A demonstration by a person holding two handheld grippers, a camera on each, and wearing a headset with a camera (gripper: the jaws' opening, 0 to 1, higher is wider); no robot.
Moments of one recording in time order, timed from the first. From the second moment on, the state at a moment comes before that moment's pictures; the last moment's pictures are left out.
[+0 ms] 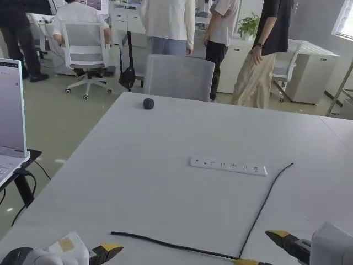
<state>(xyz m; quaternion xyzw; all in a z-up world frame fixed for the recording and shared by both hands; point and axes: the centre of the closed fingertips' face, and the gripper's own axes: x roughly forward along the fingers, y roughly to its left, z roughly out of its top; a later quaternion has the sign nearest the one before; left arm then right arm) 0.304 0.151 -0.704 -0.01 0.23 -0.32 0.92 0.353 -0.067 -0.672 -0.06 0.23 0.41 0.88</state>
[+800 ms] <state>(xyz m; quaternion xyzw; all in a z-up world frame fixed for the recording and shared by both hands) 0.275 0.178 -0.721 -0.01 0.28 -0.26 0.92 0.294 -0.098 -0.710 -0.02 0.27 0.43 0.86</state>
